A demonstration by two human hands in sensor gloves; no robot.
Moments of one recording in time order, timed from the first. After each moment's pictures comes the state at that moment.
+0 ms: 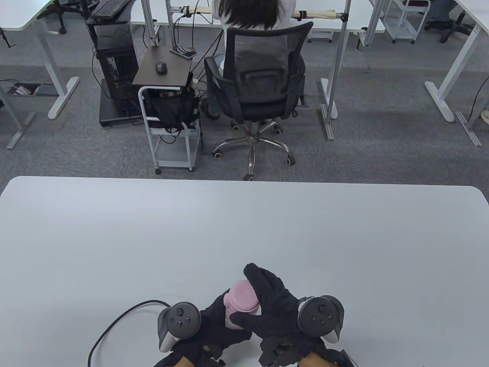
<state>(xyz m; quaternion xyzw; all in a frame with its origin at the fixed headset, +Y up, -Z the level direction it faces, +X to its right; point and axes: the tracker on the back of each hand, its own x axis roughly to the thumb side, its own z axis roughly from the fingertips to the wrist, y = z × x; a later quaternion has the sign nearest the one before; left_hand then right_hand) -0.128 -0.784 -0.264 -0.02 -0.23 0.49 0.84 0.088 -0.679 -0.264 0.33 -0.06 0.79 0.51</state>
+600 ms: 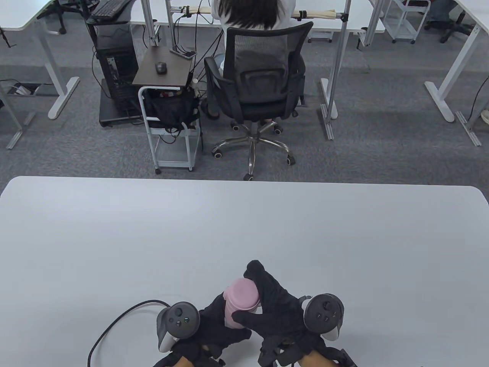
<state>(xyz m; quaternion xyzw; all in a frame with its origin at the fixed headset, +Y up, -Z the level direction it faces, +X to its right) -0.129 -0.783 -0.263 -0.02 -0.23 0.49 0.84 0.090 -0.684 -0.264 0.32 -0.08 0.78 0.54</state>
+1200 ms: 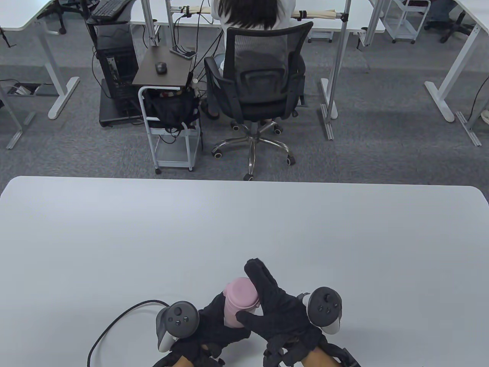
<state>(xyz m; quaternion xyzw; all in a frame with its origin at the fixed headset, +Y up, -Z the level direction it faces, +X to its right) -0.130 -0.784 -0.264 -0.02 -0.22 0.49 0.84 0.089 -0.687 -0.271 0.37 0.00 0.73 0.58</state>
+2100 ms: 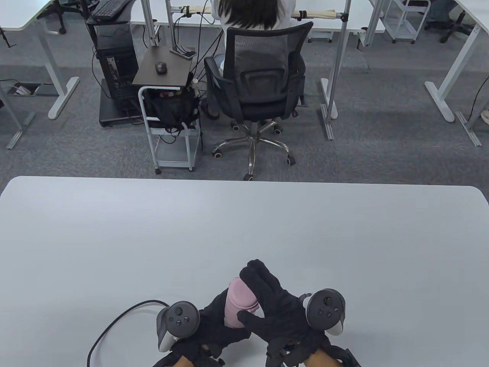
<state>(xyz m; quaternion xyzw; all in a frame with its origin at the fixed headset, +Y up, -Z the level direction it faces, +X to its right) -0.130 -0.786 -0.265 -0.02 -0.22 0.48 0.85 0.092 -0.676 -0.267 0.37 -0.02 0.76 0.54</state>
